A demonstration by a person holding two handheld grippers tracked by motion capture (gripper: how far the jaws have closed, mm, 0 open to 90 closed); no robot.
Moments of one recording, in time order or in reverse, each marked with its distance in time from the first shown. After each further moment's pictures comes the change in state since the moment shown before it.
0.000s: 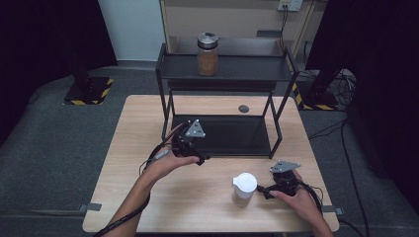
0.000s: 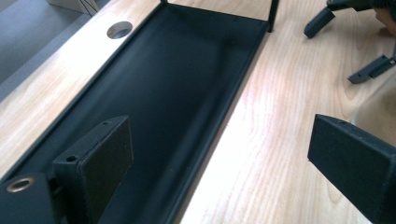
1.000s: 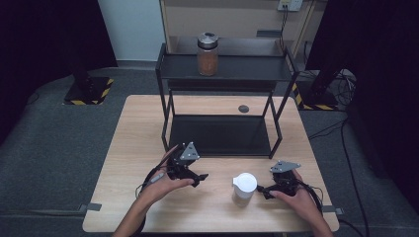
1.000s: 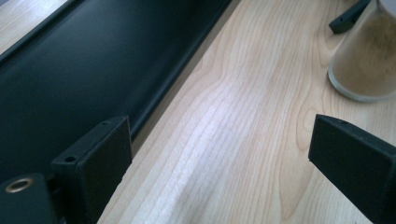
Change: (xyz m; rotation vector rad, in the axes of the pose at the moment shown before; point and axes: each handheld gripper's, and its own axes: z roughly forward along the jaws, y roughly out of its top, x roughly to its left) left arm -0.036 -0.053 0.007 0.029 -0.008 -0.052; right arm 0.000 0.000 0.000 -0.001 -0.001 0.001
